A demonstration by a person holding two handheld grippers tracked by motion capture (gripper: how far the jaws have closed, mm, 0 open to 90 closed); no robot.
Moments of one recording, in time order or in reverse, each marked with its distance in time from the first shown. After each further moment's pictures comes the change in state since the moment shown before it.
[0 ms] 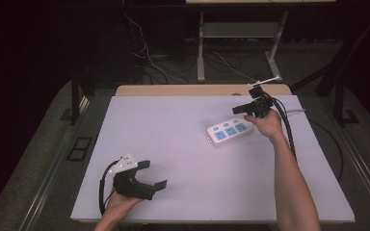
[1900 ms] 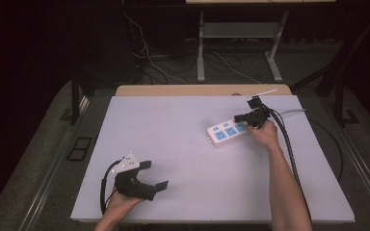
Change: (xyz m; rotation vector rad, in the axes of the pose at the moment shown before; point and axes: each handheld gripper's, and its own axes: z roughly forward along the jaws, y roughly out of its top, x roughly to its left) left arm 0.000 -0.001 0.004 0.017 -0.010 0.011; right arm -0.014 -0.032 0.027 -0.008 -0.036 0.049
